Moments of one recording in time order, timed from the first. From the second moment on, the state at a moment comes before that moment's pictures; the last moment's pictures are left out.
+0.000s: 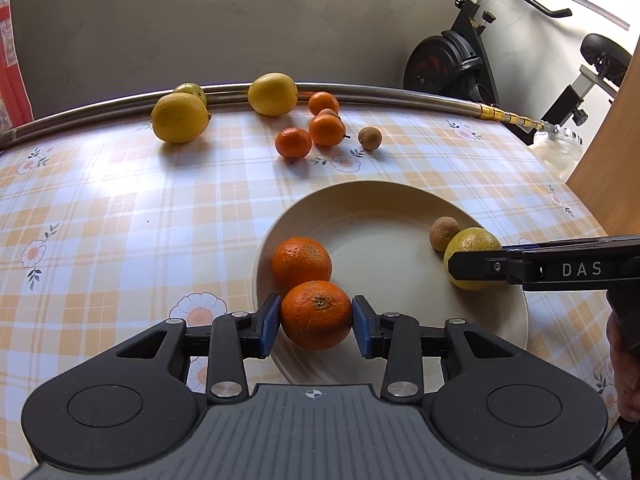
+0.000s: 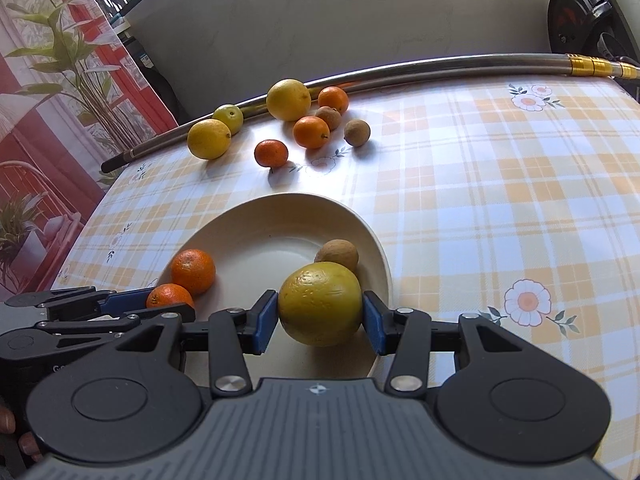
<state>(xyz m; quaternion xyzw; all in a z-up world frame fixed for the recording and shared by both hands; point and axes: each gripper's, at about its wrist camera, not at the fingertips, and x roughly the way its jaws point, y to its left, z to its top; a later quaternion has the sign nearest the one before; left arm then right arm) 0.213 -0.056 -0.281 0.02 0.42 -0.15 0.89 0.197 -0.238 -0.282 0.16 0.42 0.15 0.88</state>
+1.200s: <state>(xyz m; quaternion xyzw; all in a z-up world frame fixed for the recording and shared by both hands) 0.216 -0.057 -0.270 0.01 0.38 -0.14 0.92 0.202 -0.235 -0.264 0.17 0.39 0.16 0.89</state>
